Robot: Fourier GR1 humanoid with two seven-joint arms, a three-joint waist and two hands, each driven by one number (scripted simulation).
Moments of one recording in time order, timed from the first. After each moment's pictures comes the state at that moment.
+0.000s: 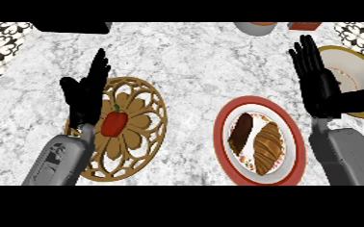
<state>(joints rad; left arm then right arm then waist) -0.31 0.23 -0.19 -1.43 0.12 0.39 0.17 -0.33 -0.35 0.07 -1.34 -0.36 -0.13 -0.19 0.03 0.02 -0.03</state>
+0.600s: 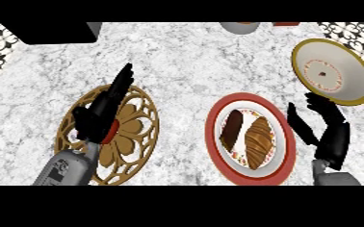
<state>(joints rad) -0.23 0.26 -0.32 -1.51 0.16 0.16 0.08 -0.04 -0.30 0.09 -1.36 0.01 -0.76 -0.07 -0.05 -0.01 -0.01</state>
